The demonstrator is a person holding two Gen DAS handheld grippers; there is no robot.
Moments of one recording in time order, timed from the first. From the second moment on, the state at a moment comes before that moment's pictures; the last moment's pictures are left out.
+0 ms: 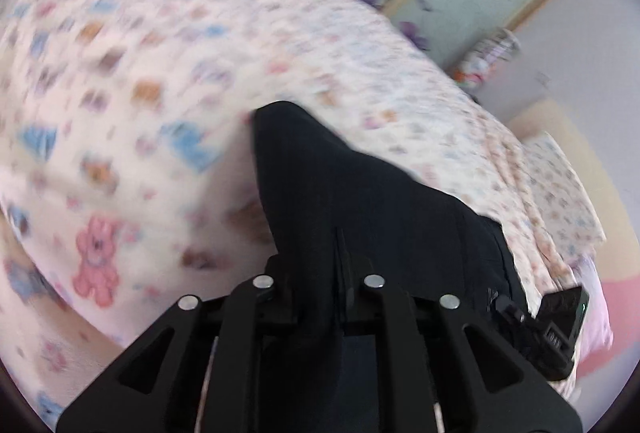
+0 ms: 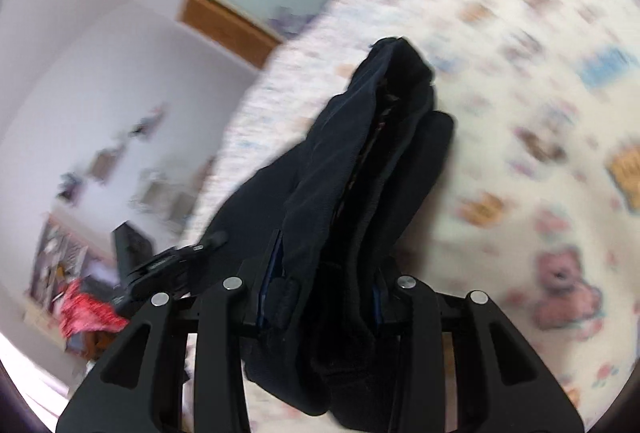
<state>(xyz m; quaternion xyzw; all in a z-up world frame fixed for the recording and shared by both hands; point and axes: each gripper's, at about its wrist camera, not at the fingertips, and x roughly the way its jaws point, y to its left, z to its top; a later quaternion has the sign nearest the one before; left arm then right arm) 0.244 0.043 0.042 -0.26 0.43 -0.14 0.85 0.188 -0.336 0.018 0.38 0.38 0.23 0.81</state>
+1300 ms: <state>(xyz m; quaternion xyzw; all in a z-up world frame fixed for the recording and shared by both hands) 0.111 -0.026 0.057 -0.04 0.32 -0.11 0.94 0.078 -0.251 0.085 0.13 0.29 0.13 0.94</state>
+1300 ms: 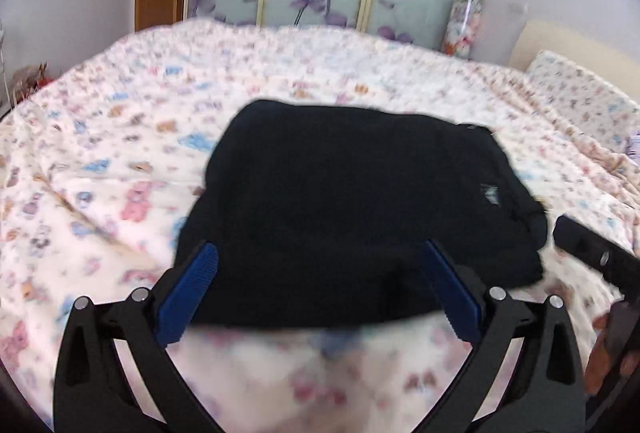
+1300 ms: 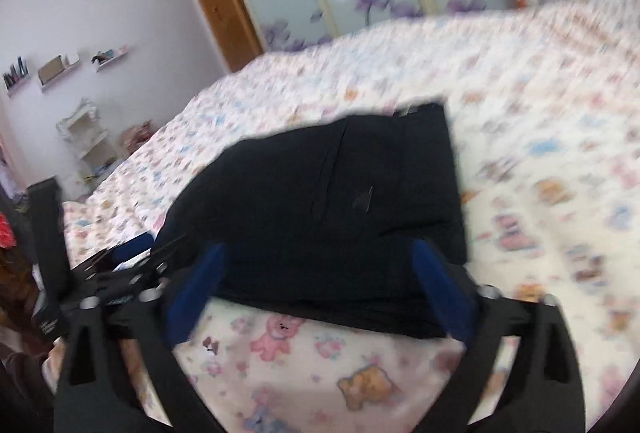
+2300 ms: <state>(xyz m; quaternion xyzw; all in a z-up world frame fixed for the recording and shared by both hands) 0.017 0.002 0.027 -0.04 0.35 -0.08 0.93 -0.023 -0.189 0.047 0.05 0.27 -0.02 0.96</state>
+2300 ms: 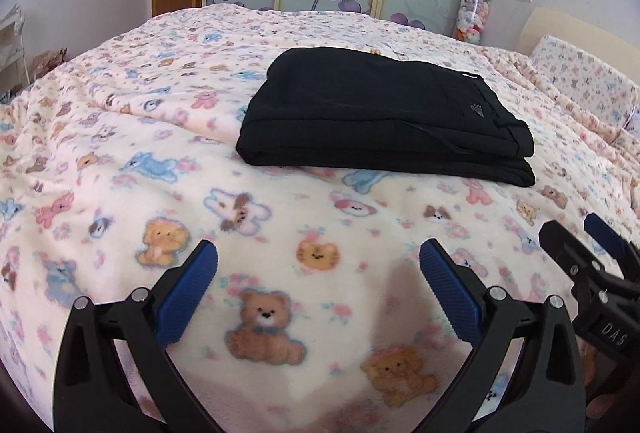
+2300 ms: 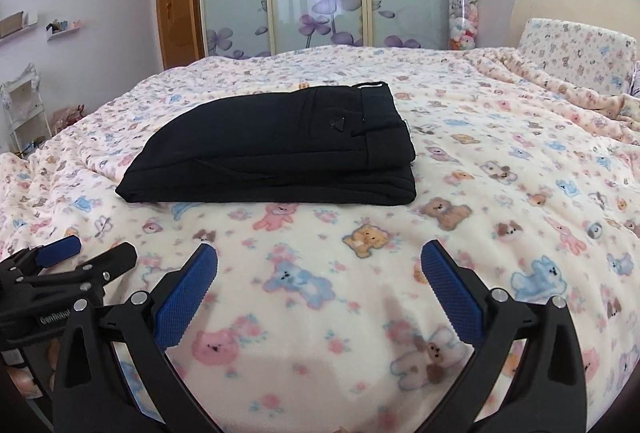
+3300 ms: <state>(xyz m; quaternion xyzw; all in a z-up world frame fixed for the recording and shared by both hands) 0.011 -0.011 0.025 0.03 0.34 -0.03 0.94 -0.017 -0.181 0.038 0.04 0.29 0.00 0.96</state>
